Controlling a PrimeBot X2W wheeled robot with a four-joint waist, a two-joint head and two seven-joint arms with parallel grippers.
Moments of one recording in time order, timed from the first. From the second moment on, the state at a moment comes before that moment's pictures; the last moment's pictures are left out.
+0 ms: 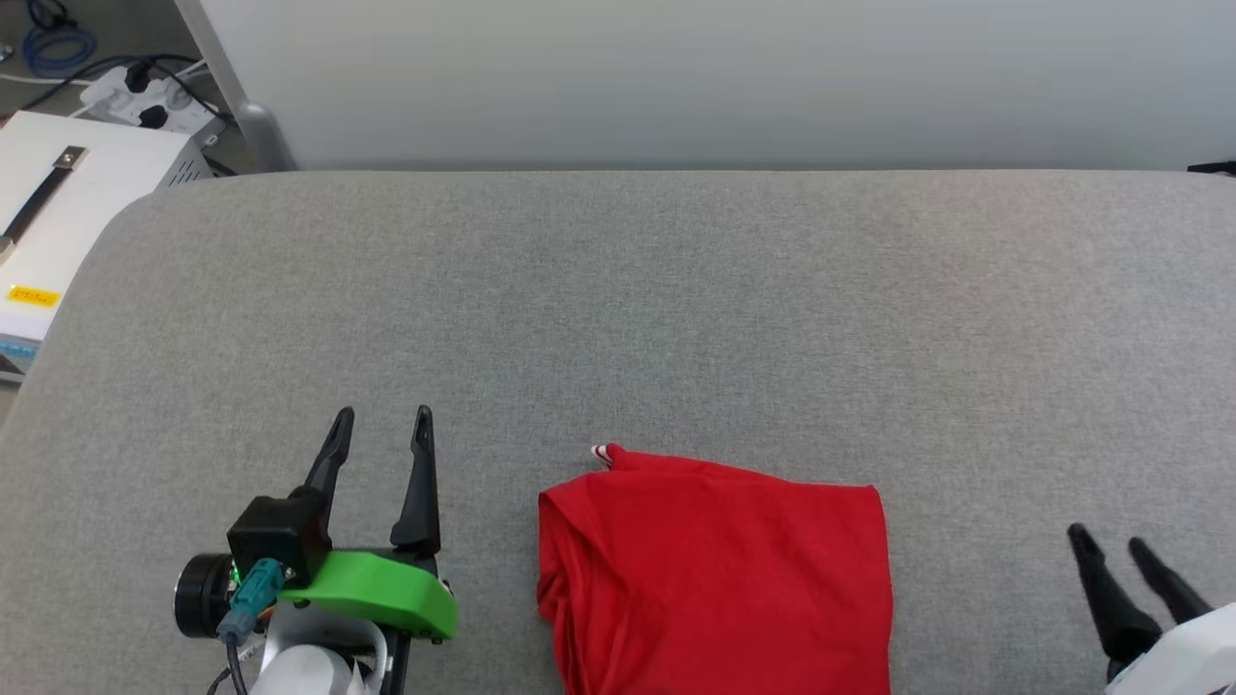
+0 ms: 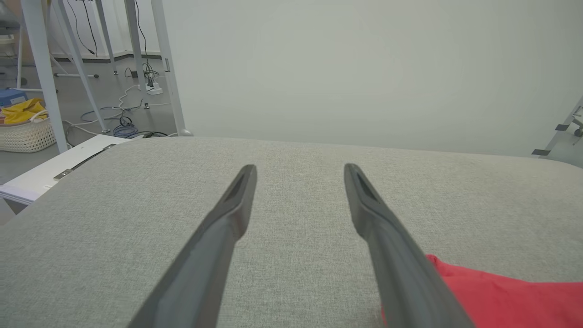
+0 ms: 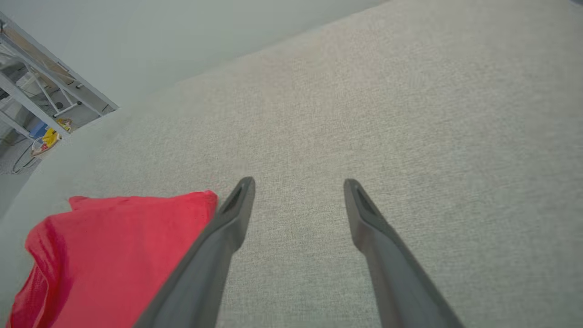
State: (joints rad) left arm -0.07 0.28 -0.30 0.07 -0.42 0.16 -0.26; right arm 0.18 -0.20 -0.16 -0.13 0.57 0.13 0.24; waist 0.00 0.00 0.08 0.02
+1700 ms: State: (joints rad) left arm -0.10 0.16 -0.19 0.05 -0.29 0.06 -0.25; right arm 0.00 -0.42 0.17 0.06 0.90 0.13 0.63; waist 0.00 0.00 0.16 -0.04
